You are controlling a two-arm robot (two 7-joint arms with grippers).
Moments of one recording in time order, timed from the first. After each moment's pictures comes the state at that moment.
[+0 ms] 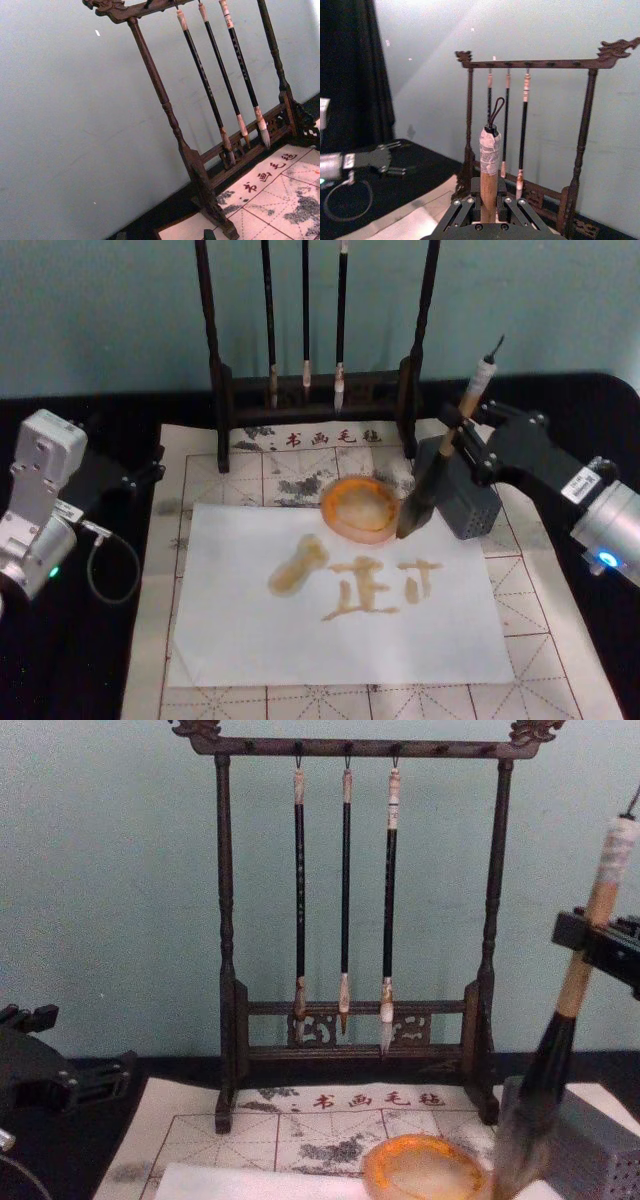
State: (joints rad) left arm -0.20 0.60 0.45 -1.41 -0.25 -0.12 0.03; right arm 0.08 0.63 -0.34 -1.69 0.64 -0.15 0.40
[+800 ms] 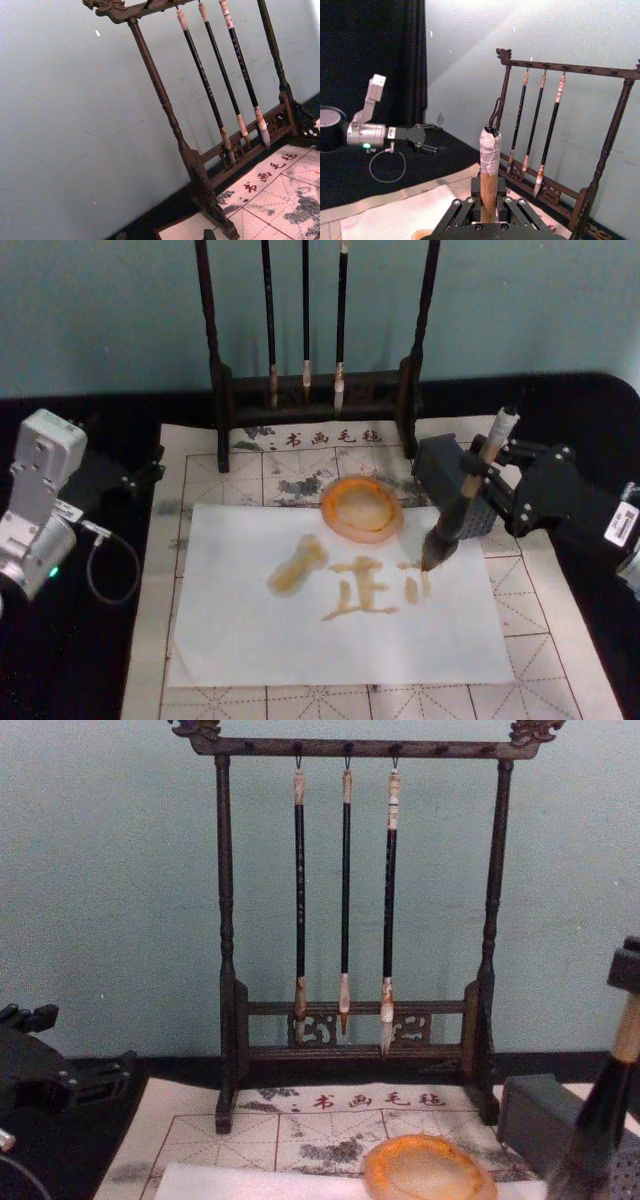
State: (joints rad) left arm -0.20 0.60 0.45 -1.41 -0.25 -0.12 0.03; right arm -0.02 0.70 -0.26 -1.71 0.62 -0.24 0.61
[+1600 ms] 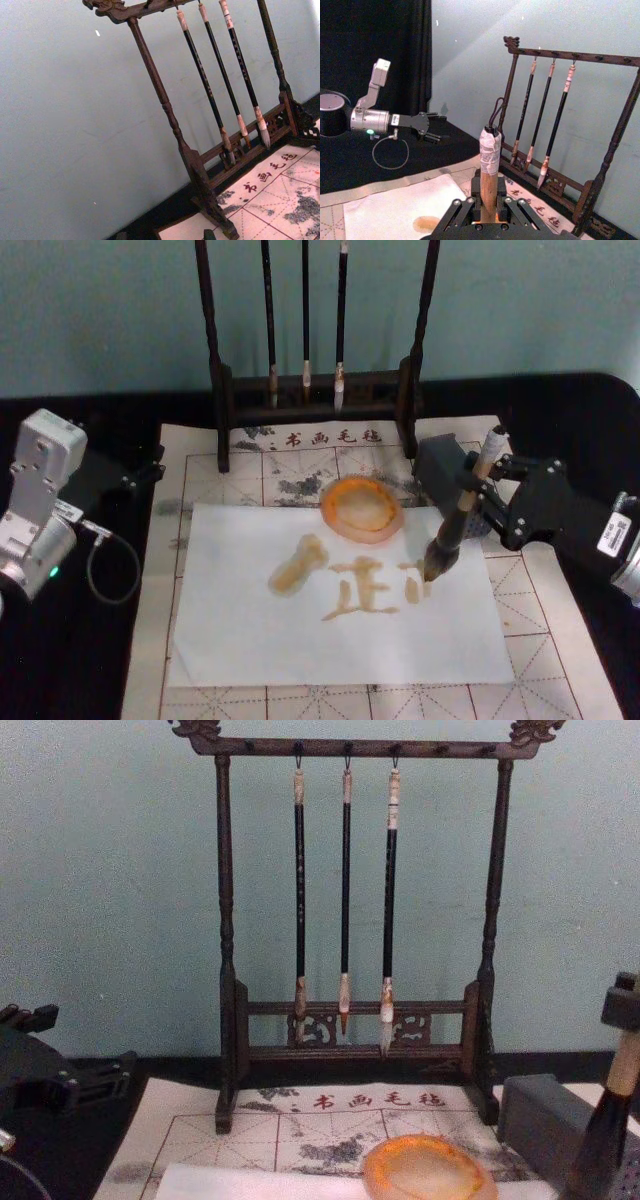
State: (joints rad) left arm -0.20 0.60 0.45 -1.41 -0.25 -0.12 0.03; right arm -0.01 0.67 -0.25 -1.67 0.57 -0.24 0.66
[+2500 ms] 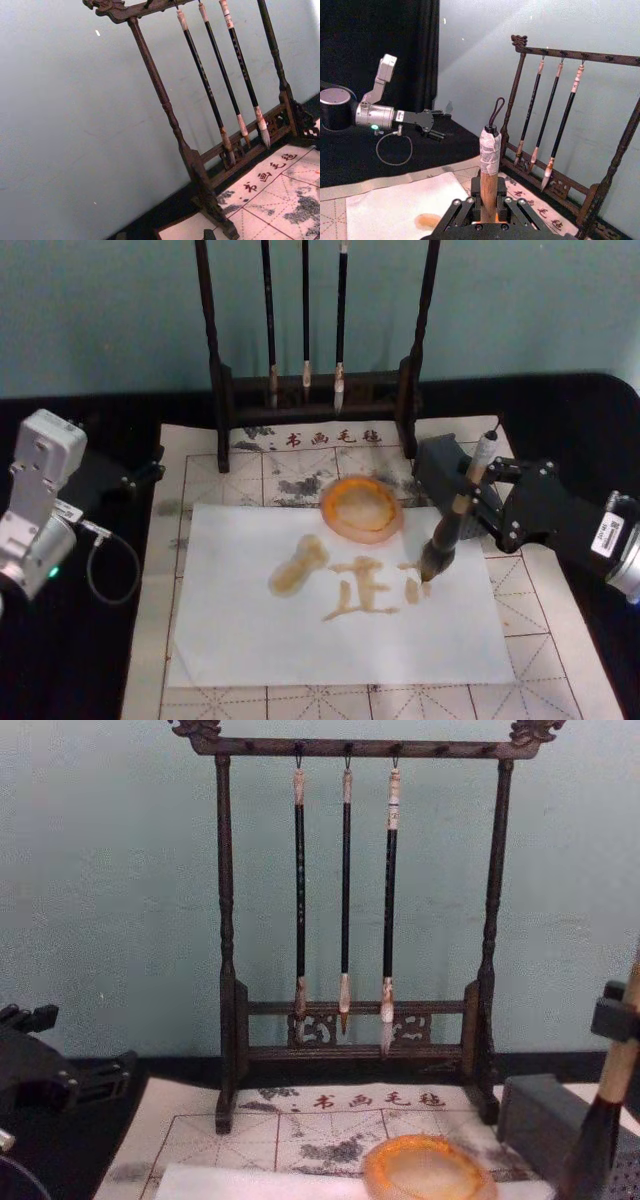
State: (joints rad) left arm -0.20 0.60 0.45 -1.41 -0.25 -0.12 0.03; right arm 0.02 0.66 -0.27 -1.63 0.55 -0.27 0.70
